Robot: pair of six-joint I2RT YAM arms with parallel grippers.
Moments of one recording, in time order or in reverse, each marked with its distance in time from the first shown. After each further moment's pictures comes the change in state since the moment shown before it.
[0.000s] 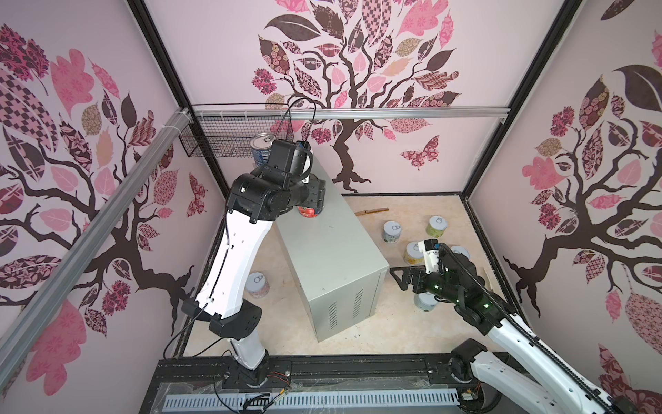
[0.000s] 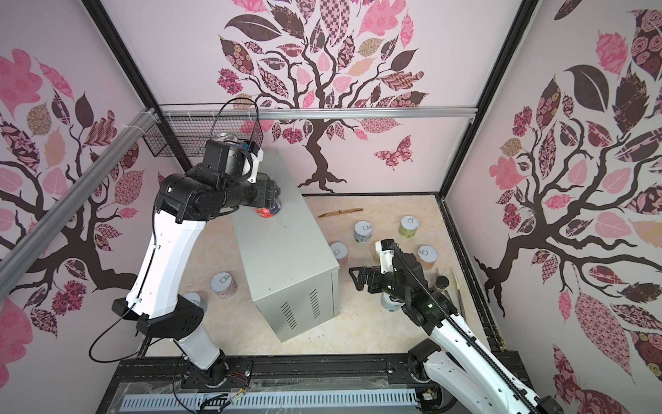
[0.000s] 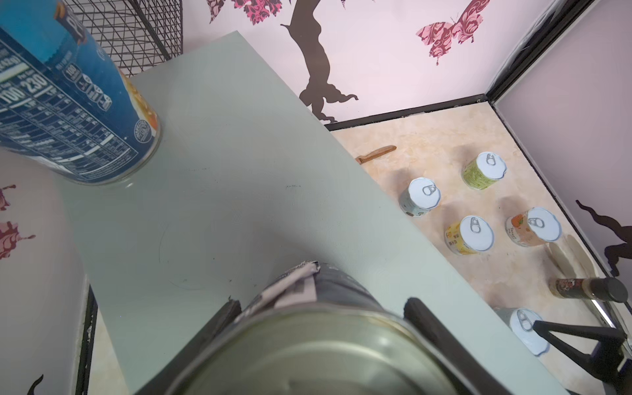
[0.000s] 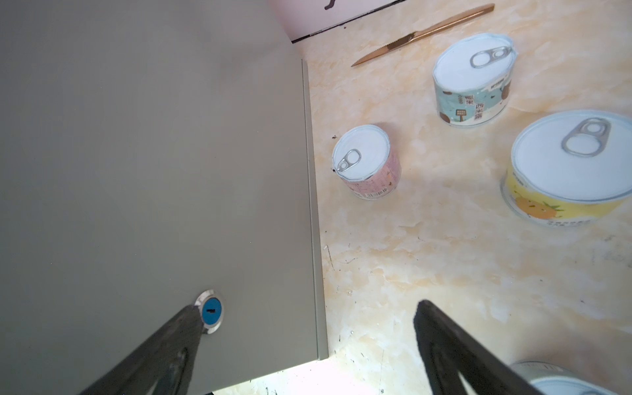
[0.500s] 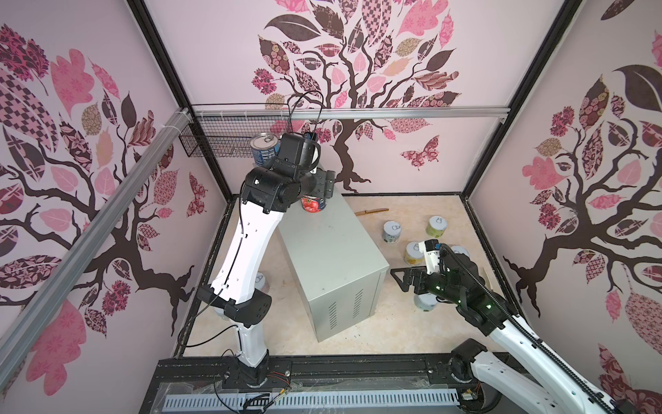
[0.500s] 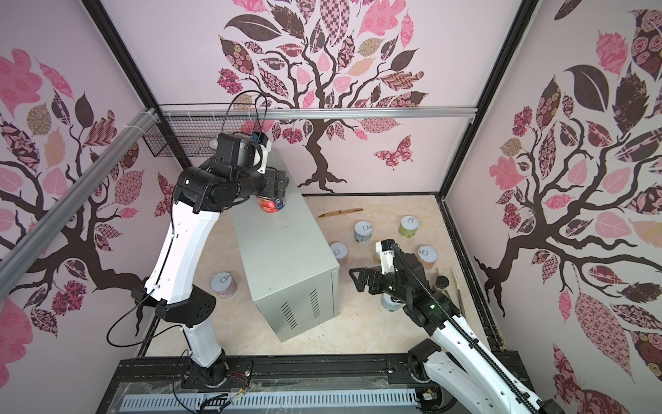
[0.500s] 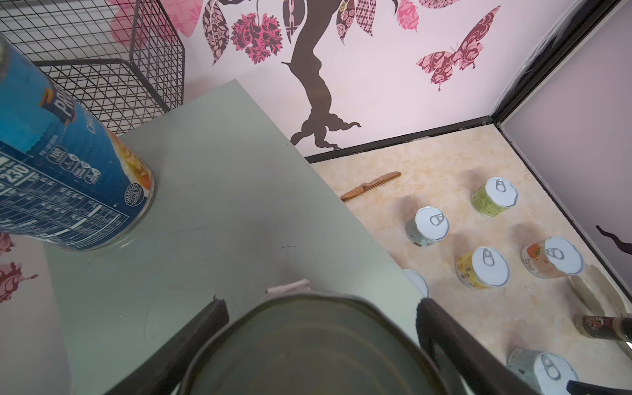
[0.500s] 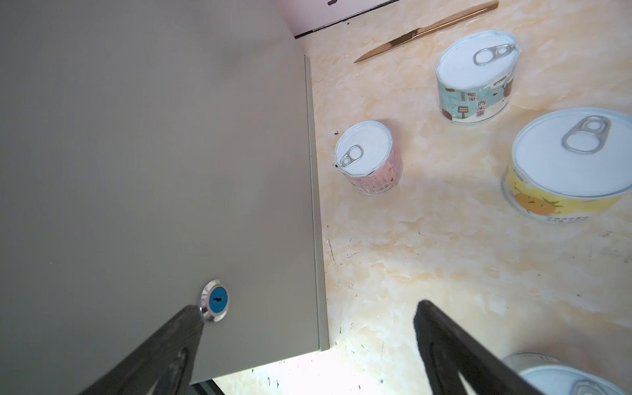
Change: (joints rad) left arm 0.003 0.111 0.107 0.069 -0.031 0.037; right arm 0.000 -0.018 0.014 -0.043 -0.011 -0.007
